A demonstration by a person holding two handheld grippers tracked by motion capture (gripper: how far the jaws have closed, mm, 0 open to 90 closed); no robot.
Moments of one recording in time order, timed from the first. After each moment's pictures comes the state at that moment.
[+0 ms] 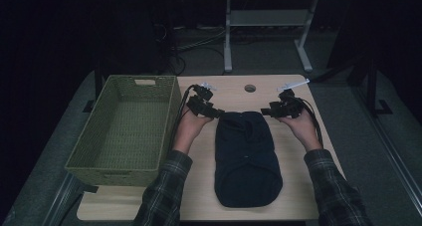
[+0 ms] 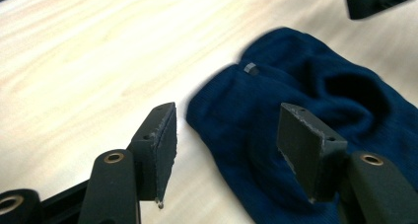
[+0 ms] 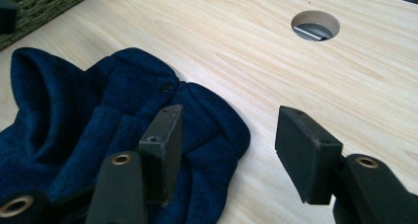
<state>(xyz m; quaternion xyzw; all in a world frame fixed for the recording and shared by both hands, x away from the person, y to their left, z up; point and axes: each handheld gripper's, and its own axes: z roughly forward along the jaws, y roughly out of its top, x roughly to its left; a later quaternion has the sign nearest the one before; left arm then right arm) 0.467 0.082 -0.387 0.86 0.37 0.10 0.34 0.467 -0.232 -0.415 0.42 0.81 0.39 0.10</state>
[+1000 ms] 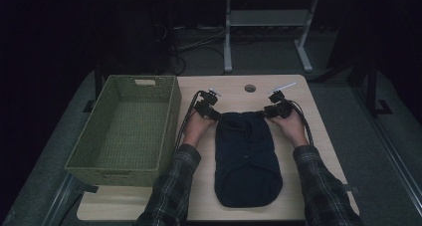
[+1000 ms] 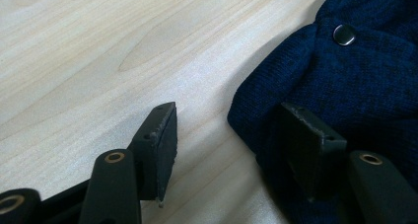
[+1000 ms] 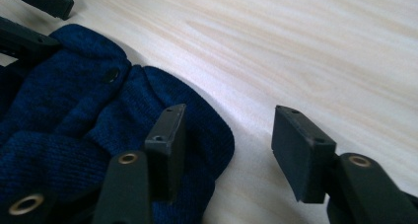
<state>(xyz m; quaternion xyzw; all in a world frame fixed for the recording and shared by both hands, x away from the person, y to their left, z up) 0.506 0.070 -0.454 0.87 0.39 0.06 0.28 0.499 -0.218 -0.458 0.46 0.82 0.34 0.08</state>
